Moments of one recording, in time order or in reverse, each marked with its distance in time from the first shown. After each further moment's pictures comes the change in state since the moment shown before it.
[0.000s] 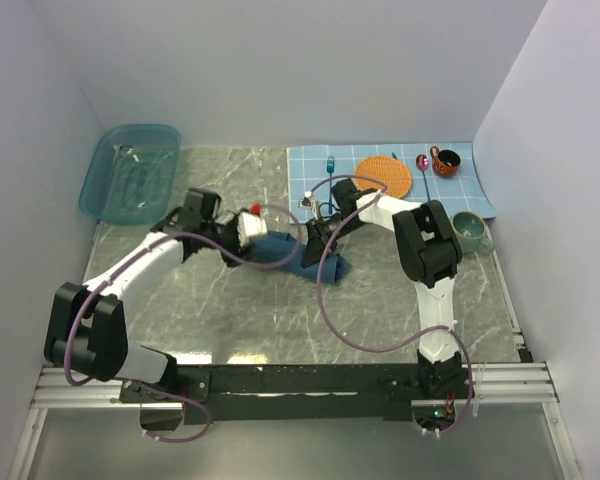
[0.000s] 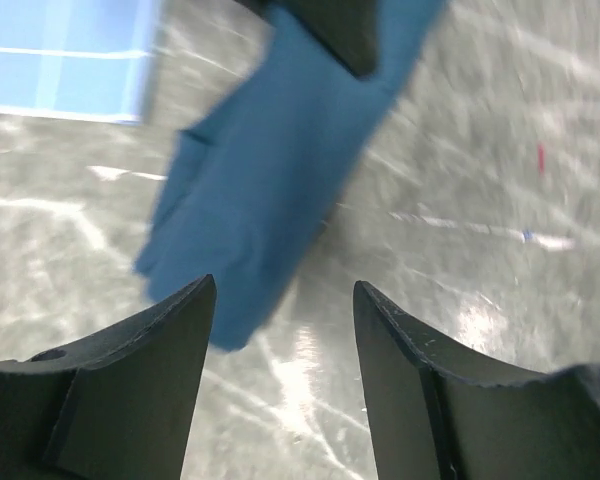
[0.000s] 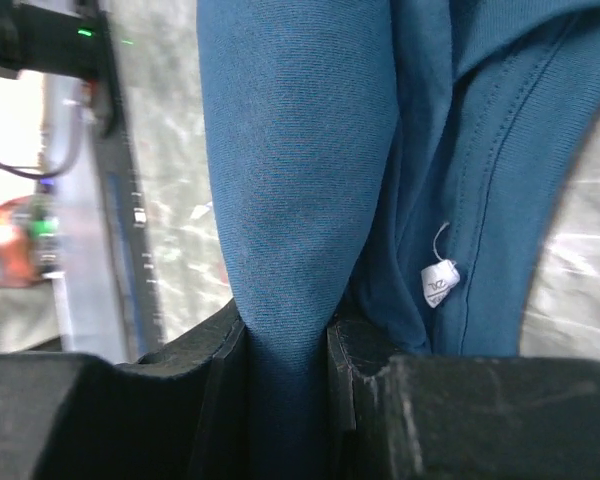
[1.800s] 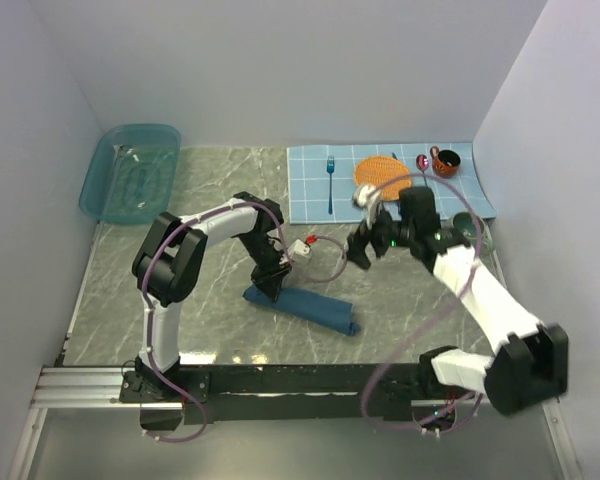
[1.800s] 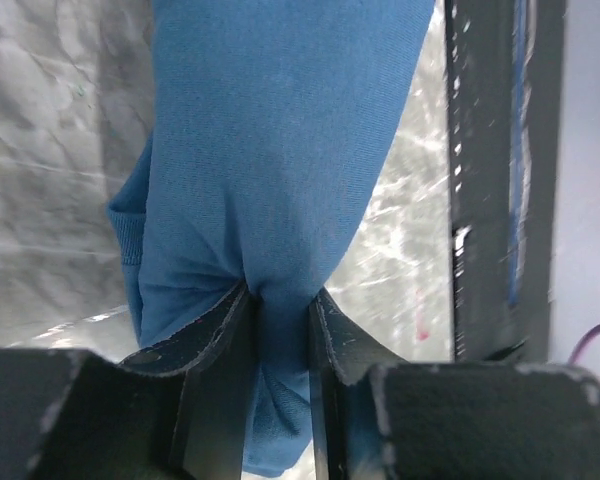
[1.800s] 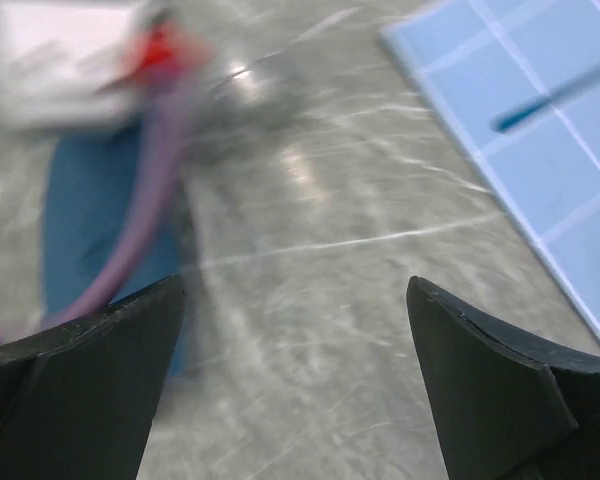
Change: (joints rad) left arm -0.248 0.629 0.515 -0.820 0.098 0.230; right arm -0.124 -0.951 -0.524 0.232 0.467 -0.089
